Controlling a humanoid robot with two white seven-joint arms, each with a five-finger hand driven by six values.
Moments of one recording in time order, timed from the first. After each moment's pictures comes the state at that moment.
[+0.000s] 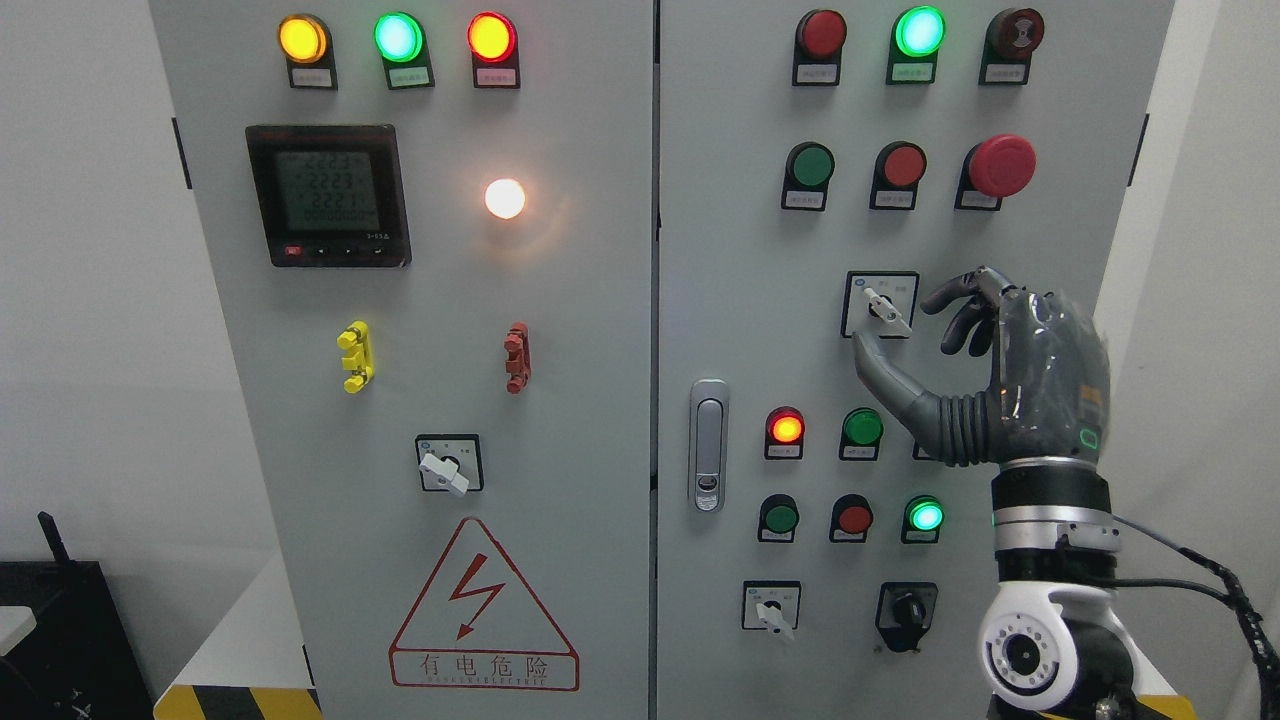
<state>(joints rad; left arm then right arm) 0.06 -0.08 0.00 0.00 0.04 -0.09 0.09 -0.67 0.08 -0.03 -1.86 1.02 0.21 0.05</state>
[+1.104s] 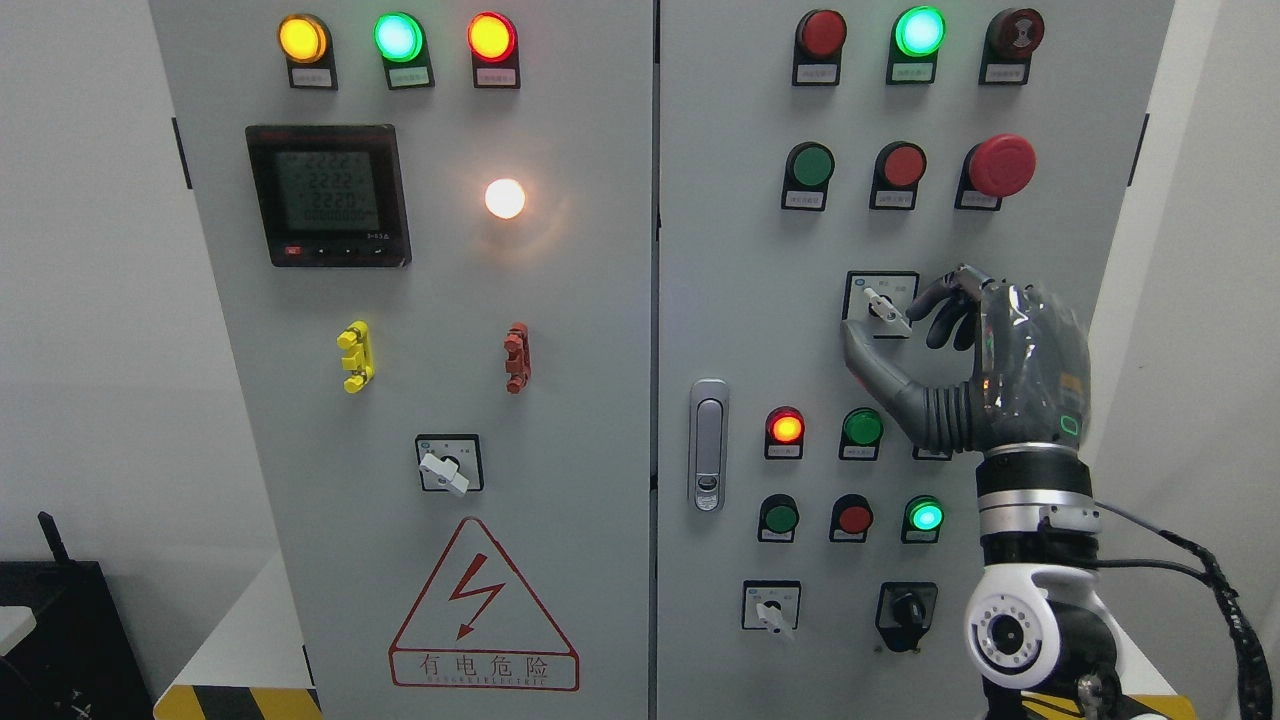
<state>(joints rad) 0.06 -0.08 0.00 0.00 0.04 -0.09 0.09 -0.69 0.08 -0.01 -1.82 1.03 0.22 0.06</state>
